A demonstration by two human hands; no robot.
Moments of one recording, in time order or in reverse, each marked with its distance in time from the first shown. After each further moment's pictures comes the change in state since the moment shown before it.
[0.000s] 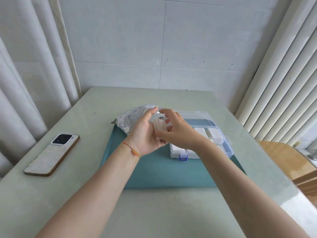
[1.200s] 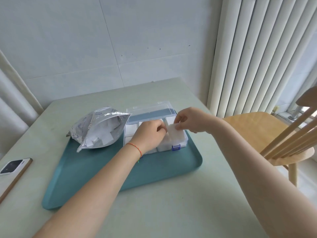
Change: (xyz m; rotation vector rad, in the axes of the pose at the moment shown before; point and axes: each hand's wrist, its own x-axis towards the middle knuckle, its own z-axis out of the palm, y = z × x) left_hand 0.098 -0.086 0.073 1.719 0.372 0.281; right_hand -0.048 0.131 -0.143 -0.229 -0.039 0.232
